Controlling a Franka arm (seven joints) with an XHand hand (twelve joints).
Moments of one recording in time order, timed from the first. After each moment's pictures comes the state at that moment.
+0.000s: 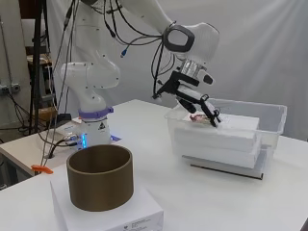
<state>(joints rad) -0.93 -0.16 1.11 -2.26 -0.28 1.96 -1.08</state>
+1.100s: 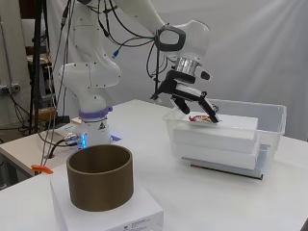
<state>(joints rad) -0.66 -0.21 0.80 -2.36 -0.34 2.11 -1.25</state>
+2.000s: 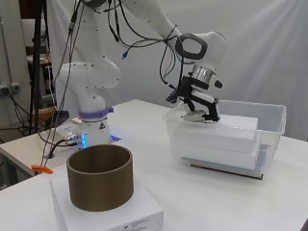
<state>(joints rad) -0.84 -0.02 1.23 -2.27 -0.35 1.95 -1.09</state>
